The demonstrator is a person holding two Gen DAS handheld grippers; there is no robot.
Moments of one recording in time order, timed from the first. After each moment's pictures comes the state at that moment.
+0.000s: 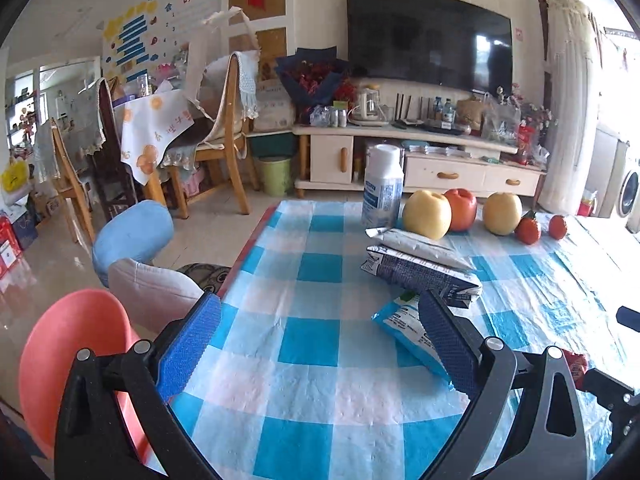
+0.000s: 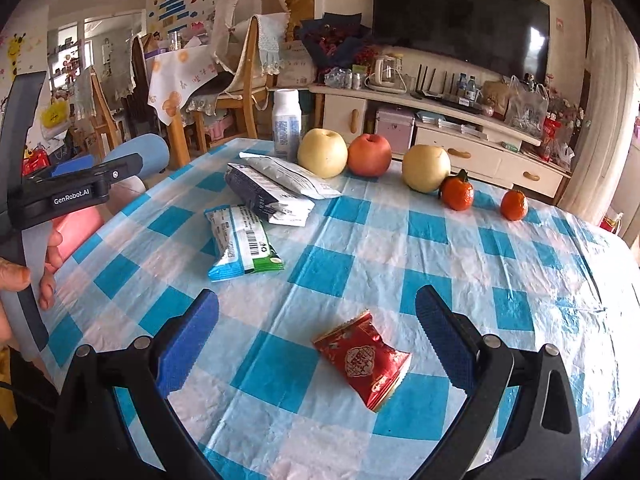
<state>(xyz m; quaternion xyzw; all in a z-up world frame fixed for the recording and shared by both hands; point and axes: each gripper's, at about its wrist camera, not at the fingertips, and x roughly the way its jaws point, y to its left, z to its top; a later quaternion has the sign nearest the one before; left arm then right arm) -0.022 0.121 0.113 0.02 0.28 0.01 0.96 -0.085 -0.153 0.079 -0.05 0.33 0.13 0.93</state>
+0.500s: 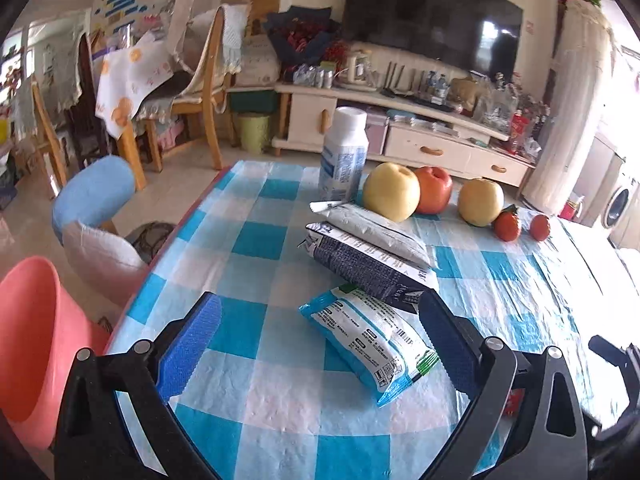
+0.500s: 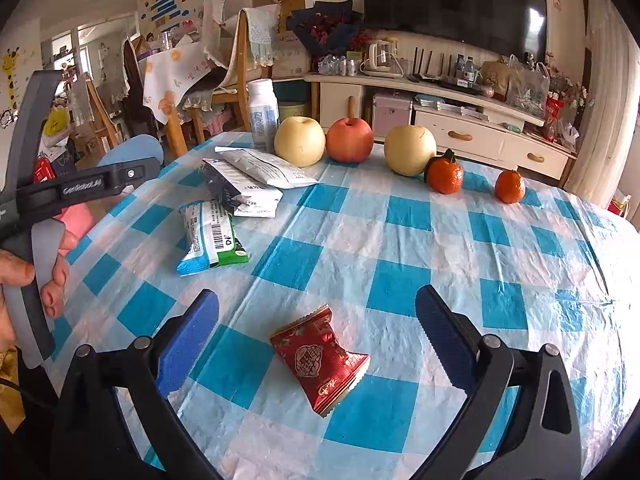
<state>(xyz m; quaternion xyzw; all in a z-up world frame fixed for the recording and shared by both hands) 0.022 0.081 0.104 -0.05 0.37 -0.01 0.93 -0.067 -0.194 0.072 -0.02 0.35 0.15 0.92</state>
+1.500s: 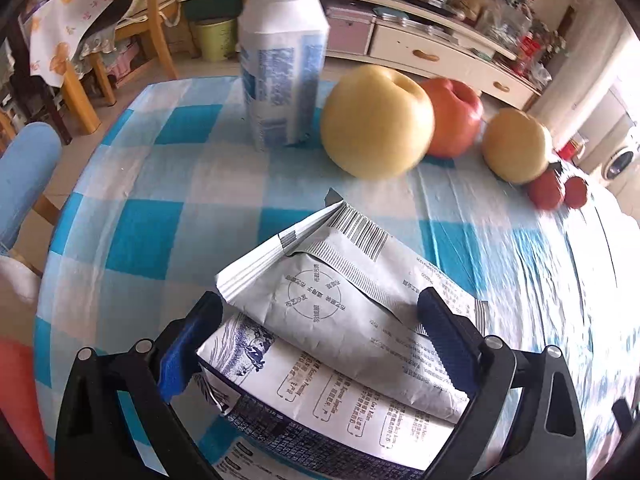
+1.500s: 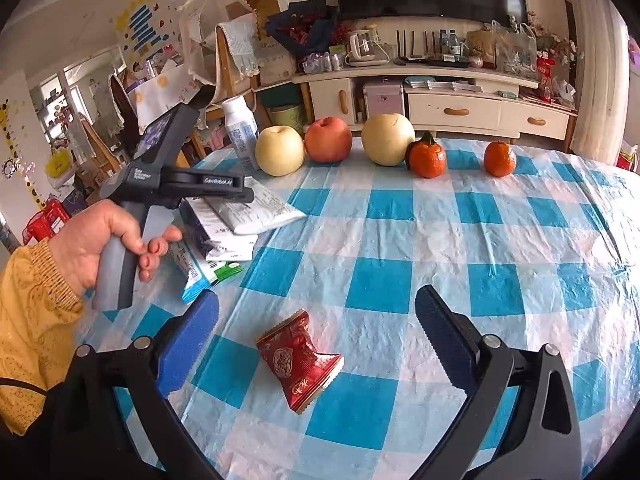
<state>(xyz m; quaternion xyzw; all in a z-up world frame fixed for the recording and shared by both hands) 0.152 0.020 0.033 -0.02 0.53 -0.07 0.84 -0.058 -0.236 0.080 0.06 0.37 0.15 0.92</state>
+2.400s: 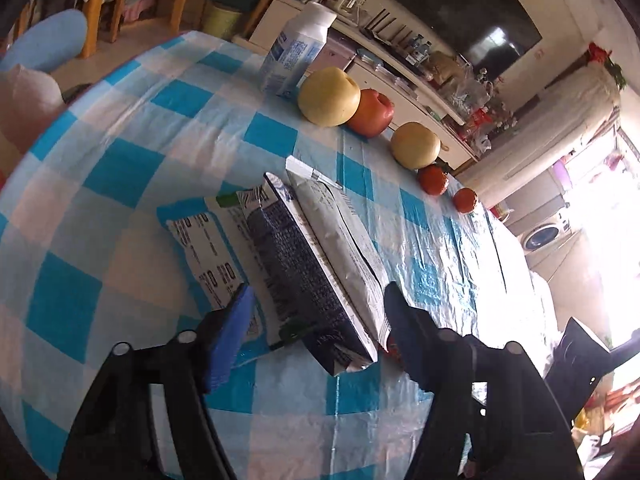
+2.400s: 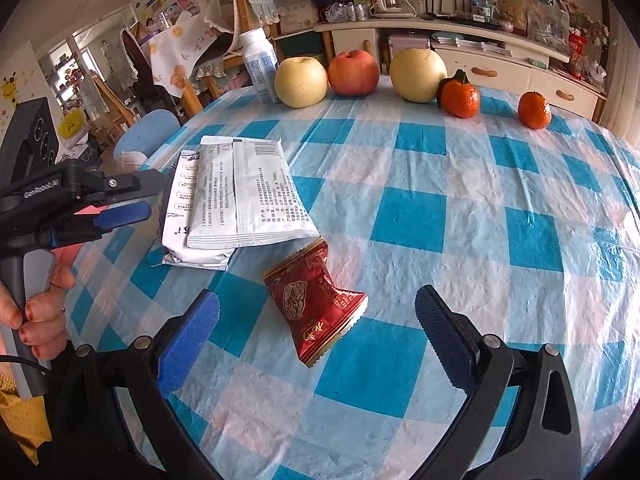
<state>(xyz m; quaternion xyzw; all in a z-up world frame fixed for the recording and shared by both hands) -0.006 0.052 0.059 -0.25 0.48 -0.13 0.83 -0.060 -0.225 0.041 0.03 0.45 0.20 0.87</state>
